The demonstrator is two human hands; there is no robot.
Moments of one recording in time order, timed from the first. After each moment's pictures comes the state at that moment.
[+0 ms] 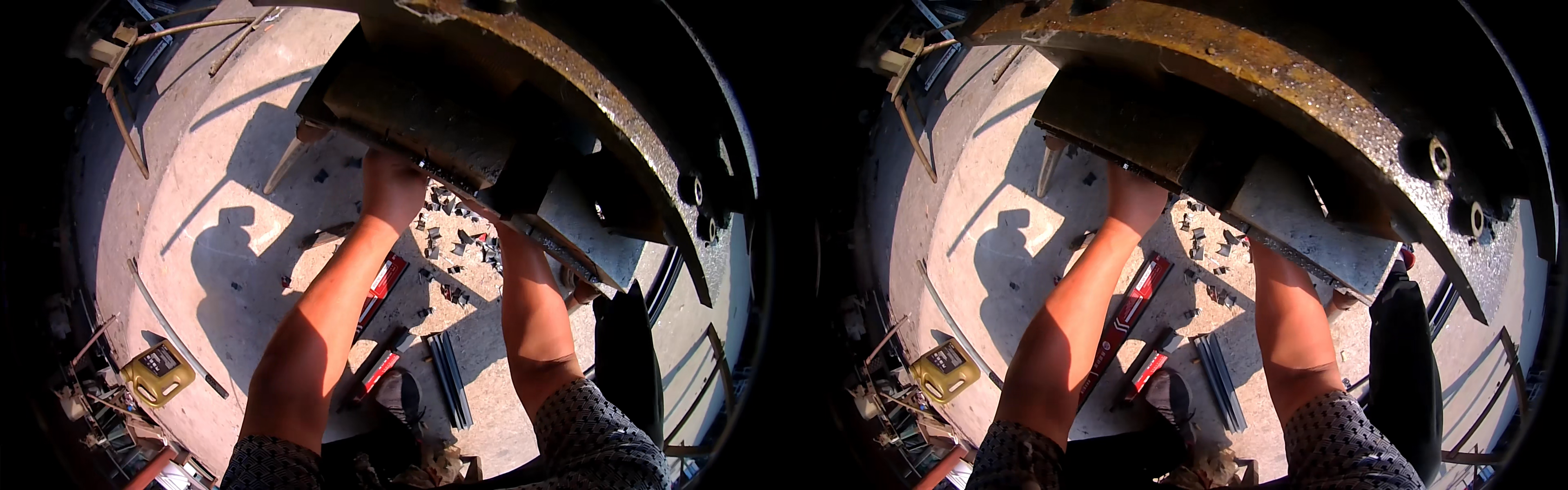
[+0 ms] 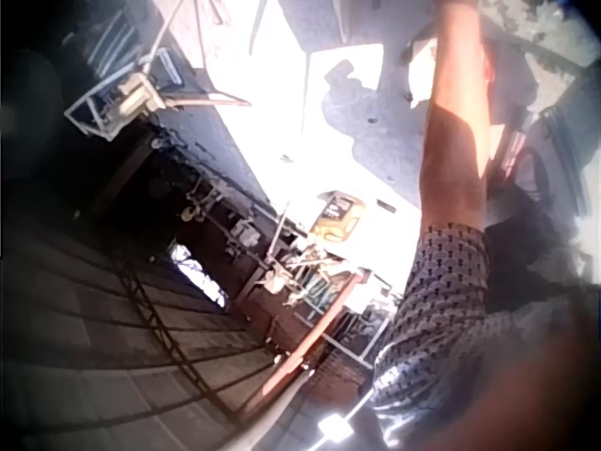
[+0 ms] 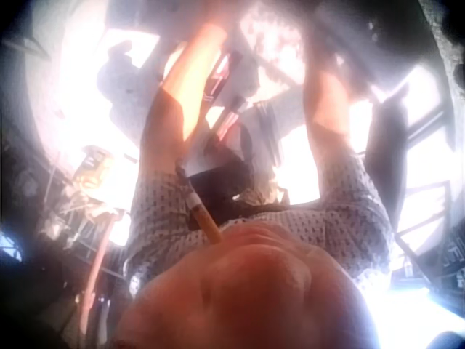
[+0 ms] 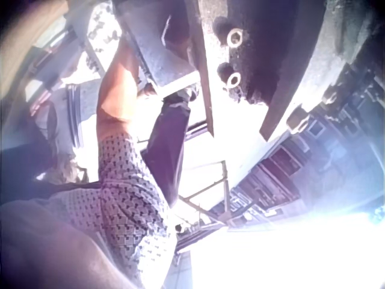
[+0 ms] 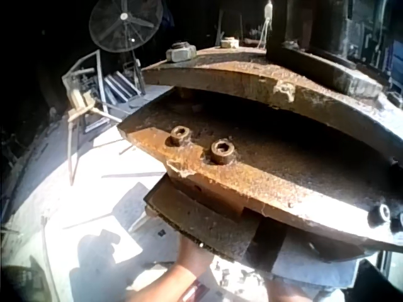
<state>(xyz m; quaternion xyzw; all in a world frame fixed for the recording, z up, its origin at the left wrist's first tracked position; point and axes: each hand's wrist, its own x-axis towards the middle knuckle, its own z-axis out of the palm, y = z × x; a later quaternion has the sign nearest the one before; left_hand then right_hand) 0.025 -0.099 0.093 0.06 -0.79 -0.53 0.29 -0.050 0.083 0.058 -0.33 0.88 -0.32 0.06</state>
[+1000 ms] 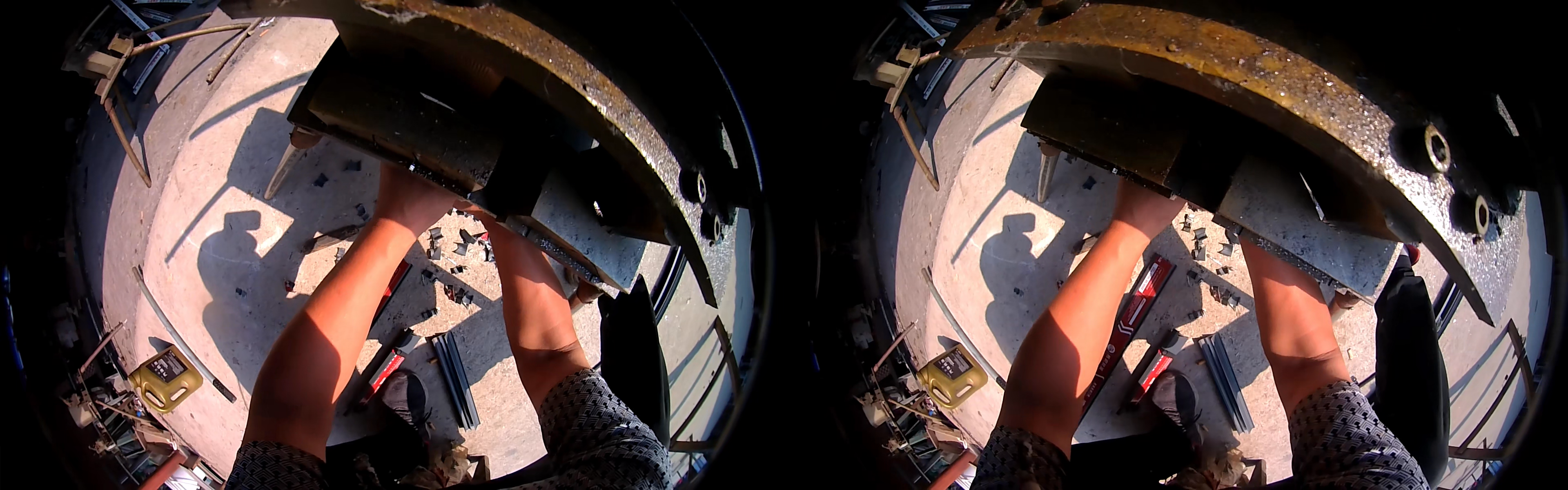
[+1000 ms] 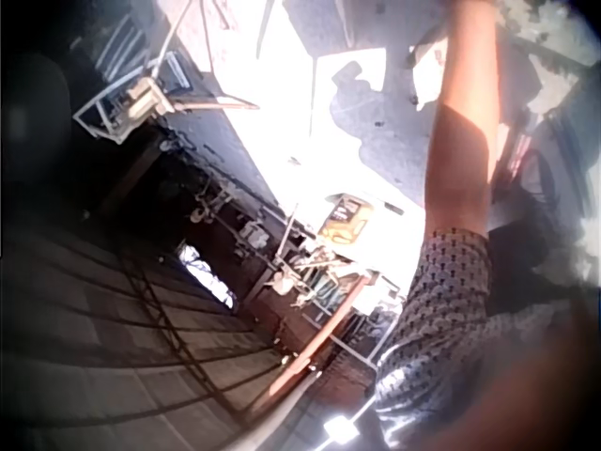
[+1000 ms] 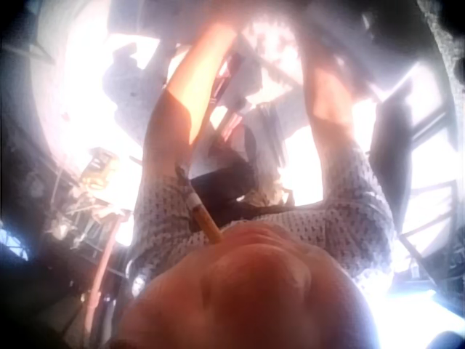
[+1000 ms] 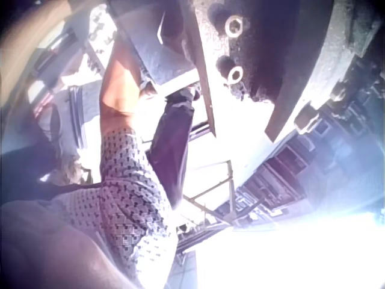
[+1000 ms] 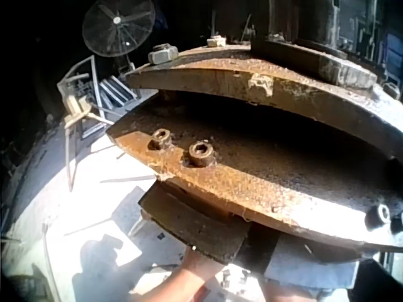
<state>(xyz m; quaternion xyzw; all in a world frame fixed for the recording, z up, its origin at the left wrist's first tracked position) 0.019 -0.083 0.110 0.02 -0.90 -0.43 0.11 -0.043 0.070 0.052 -0.29 0.89 -0.34 0.03</state>
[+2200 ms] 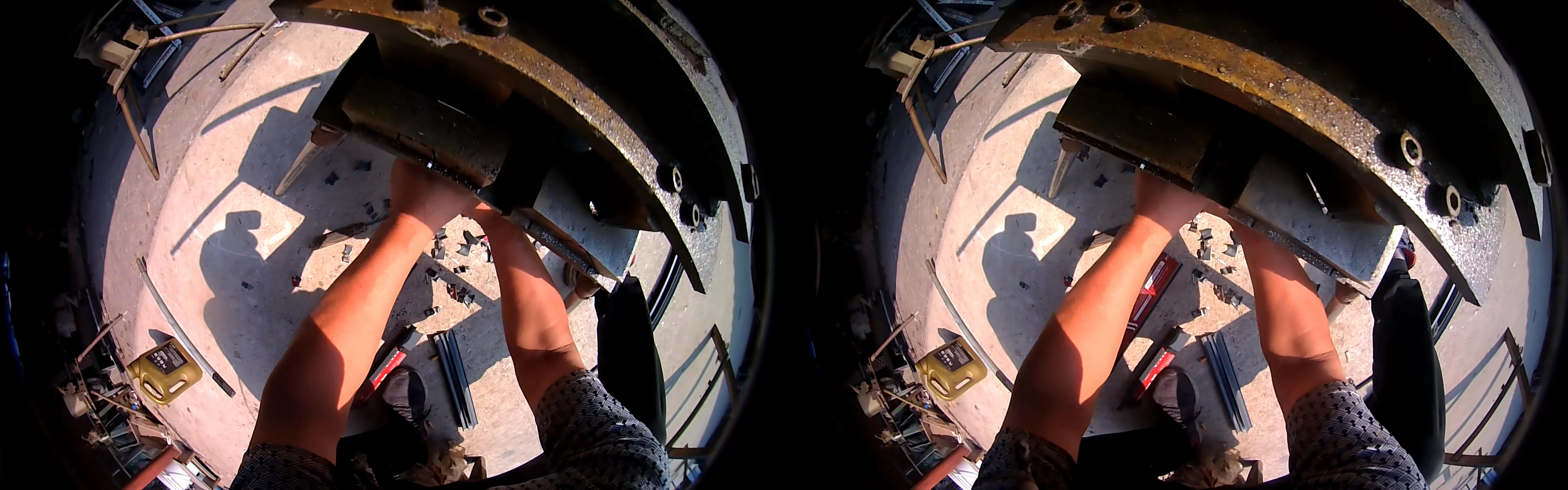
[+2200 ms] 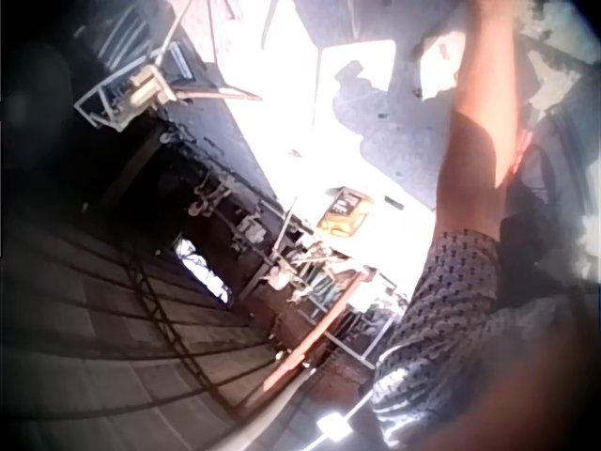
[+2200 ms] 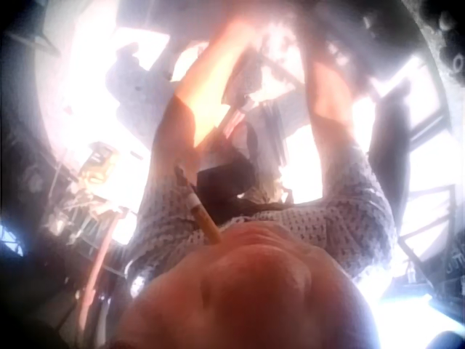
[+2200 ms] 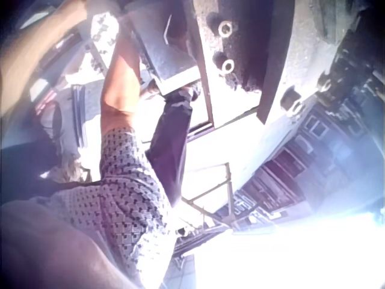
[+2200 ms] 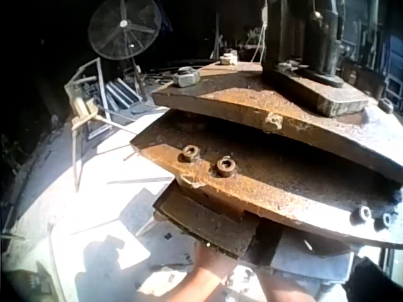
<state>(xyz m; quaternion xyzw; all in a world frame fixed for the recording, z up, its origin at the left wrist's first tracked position) 0.016 -0.071 0.101 0.11 -0.84 -0.51 0.15 -0.044 0.053 0.046 -0.26 0.90 -0.36 0.03</state>
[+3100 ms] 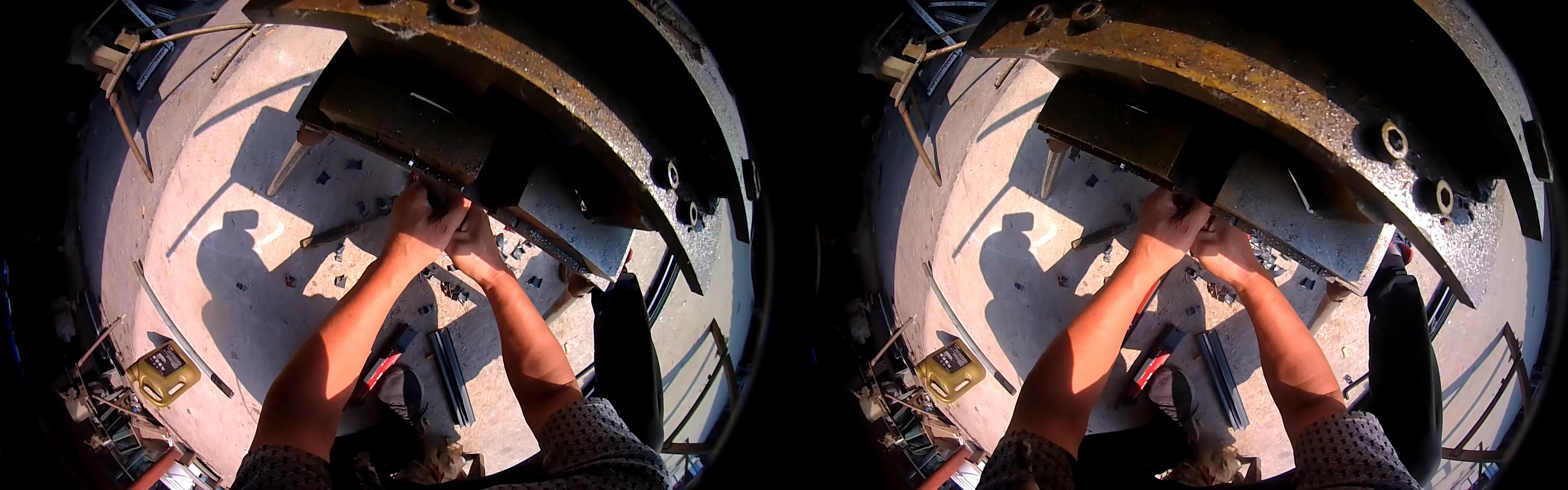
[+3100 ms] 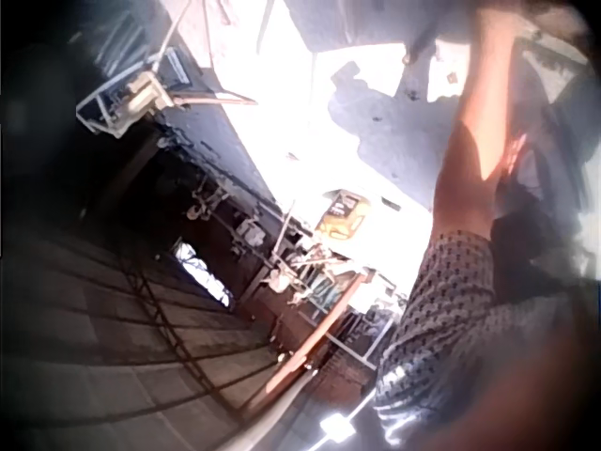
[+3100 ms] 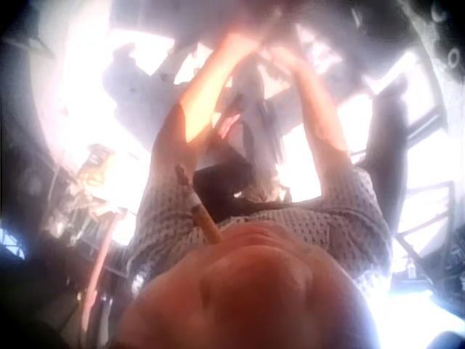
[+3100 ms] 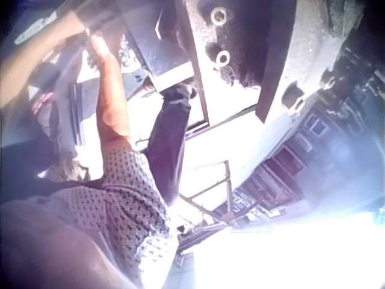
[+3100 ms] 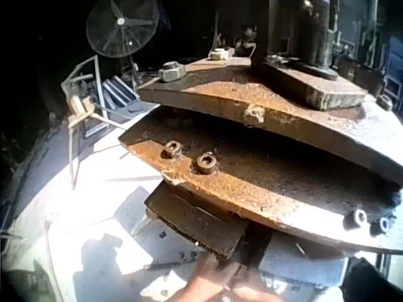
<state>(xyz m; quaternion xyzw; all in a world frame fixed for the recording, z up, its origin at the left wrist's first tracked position) 0.067 -0.058 0.100 0.13 -0.80 -0.59 0.06 0.045 0.079 0.064 -0.13 0.78 -0.56 0.26</state>
